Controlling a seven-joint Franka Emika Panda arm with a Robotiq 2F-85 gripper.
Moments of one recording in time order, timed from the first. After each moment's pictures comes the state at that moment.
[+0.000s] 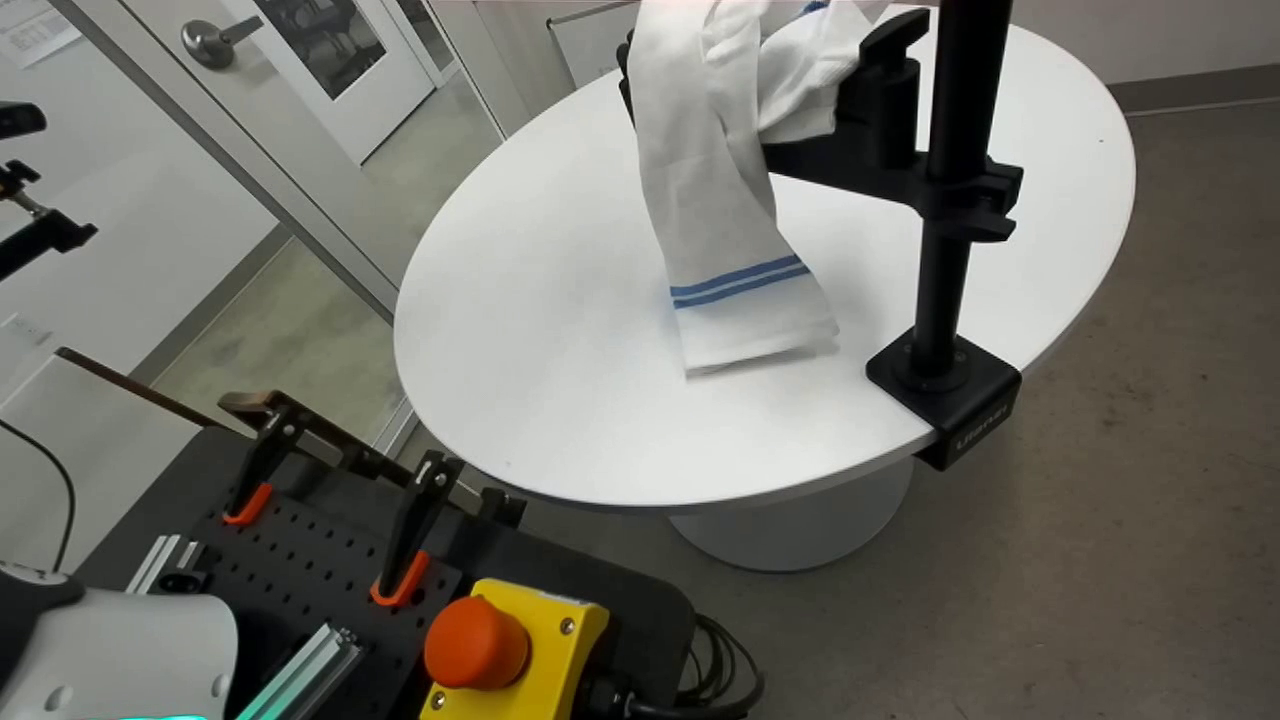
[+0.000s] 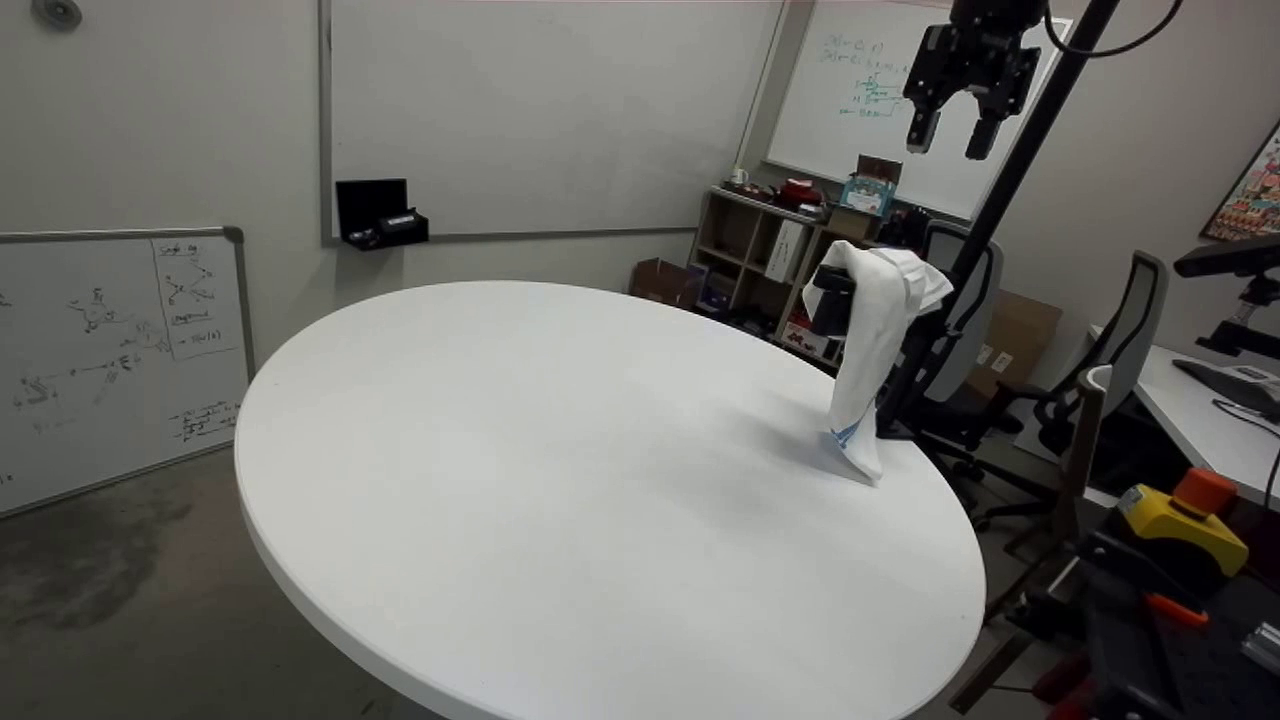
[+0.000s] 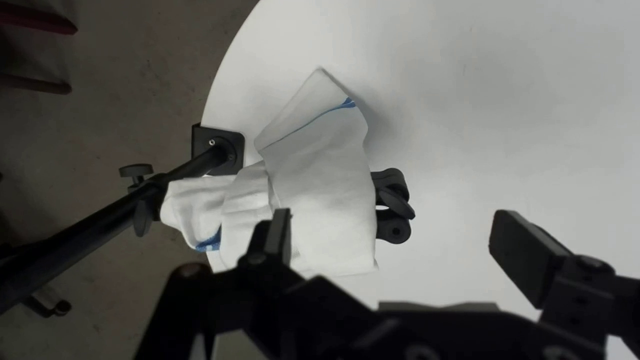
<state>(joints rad) -0.18 -0.09 -0.12 -2.15 -0.19 2.01 0.29</state>
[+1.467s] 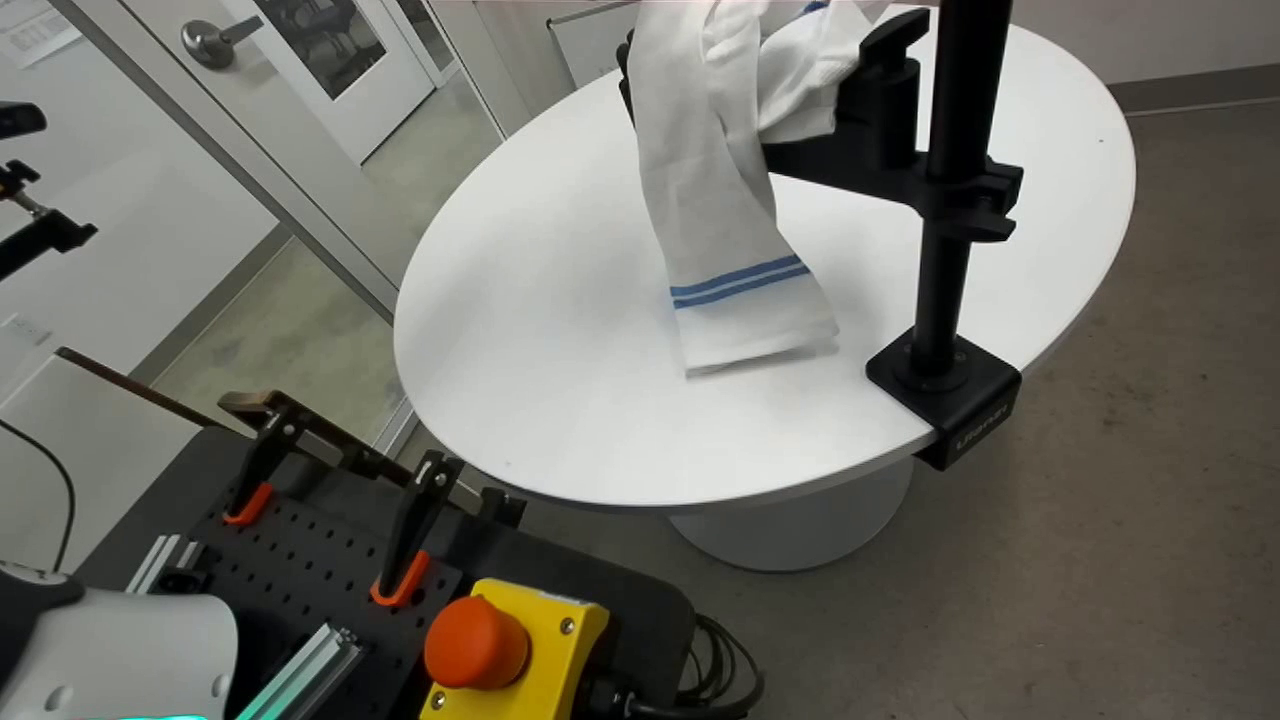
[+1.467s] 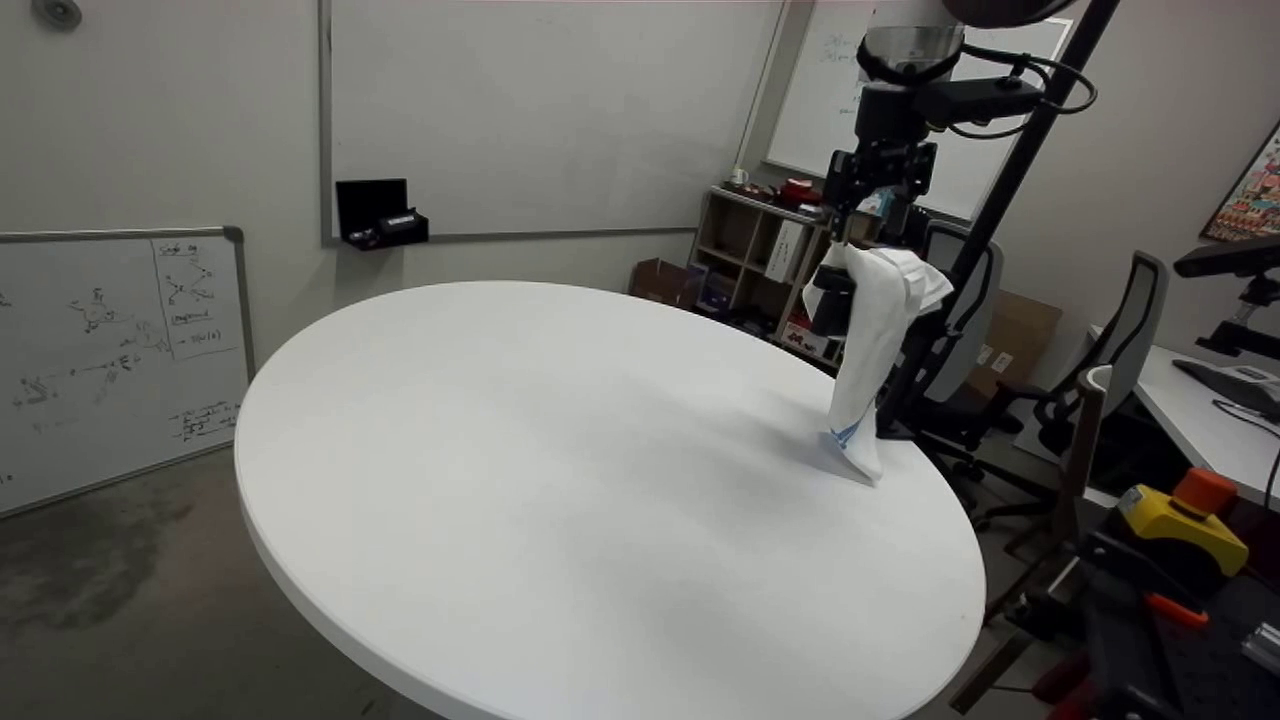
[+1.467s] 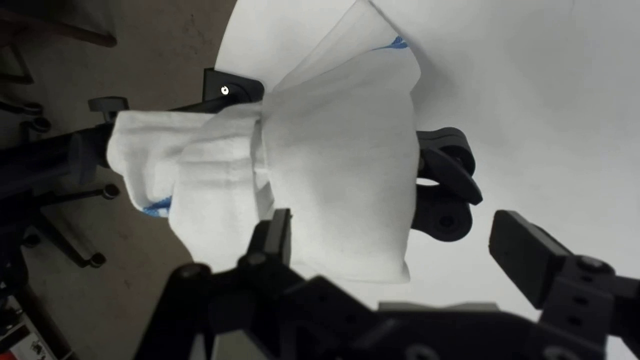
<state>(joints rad) -0.14 0.19 -0.16 -2.09 -0.36 2.22 0.37</state>
